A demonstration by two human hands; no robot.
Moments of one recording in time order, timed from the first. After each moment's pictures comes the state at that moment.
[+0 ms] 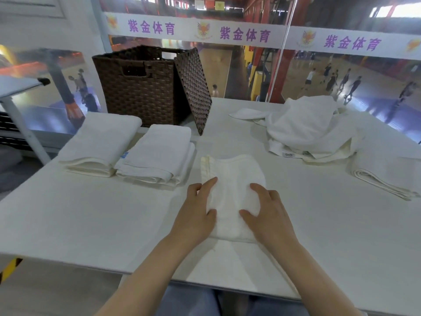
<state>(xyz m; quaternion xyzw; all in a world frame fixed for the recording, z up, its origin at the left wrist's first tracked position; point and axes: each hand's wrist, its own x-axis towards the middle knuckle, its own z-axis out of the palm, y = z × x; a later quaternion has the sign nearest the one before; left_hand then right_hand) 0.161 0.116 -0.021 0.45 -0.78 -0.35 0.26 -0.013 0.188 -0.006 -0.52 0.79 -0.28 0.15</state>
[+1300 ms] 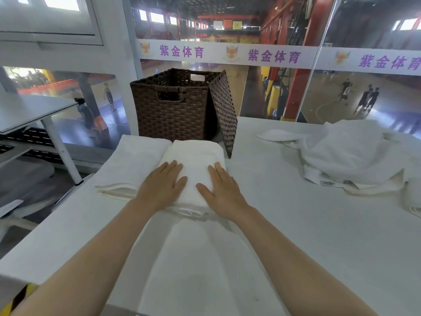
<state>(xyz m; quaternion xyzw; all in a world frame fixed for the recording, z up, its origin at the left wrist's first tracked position) 0.293 -0.080 0.011 0.55 -0.82 -0.05 0.13 0.101 -0.014 0.009 -0.71 0.67 -0.21 0.13</state>
